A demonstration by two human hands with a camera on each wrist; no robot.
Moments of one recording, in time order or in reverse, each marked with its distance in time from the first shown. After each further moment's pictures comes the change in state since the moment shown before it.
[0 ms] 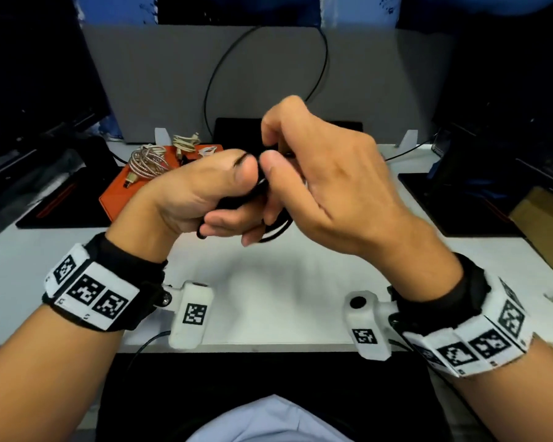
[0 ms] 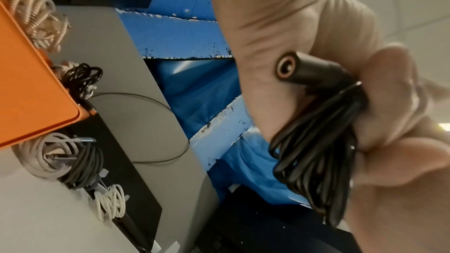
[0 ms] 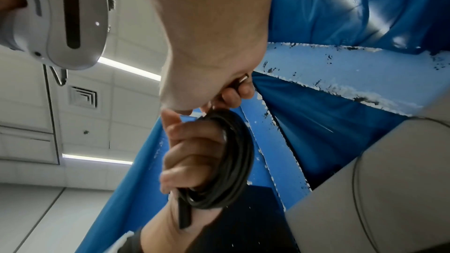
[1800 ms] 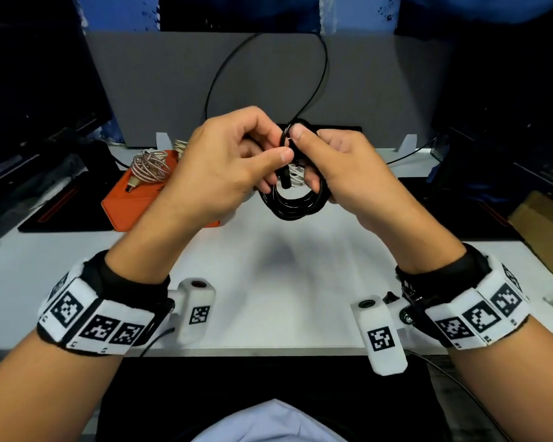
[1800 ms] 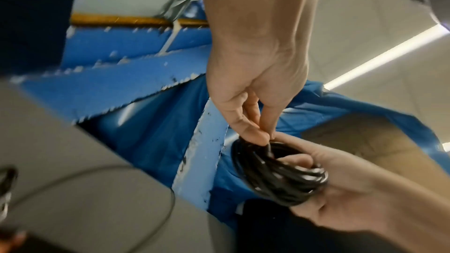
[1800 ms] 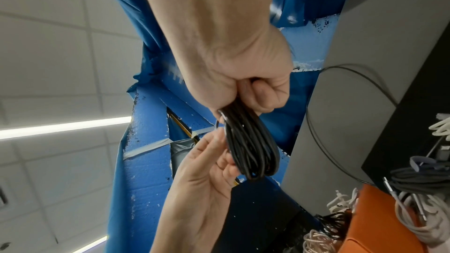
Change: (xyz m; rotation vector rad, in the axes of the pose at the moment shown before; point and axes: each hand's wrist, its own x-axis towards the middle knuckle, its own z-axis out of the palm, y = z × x) left_hand 0.025 0.003 0.007 0.529 0.921 0.136; right_hand 0.010 0.052 0.016 0.593 -0.062 0.690
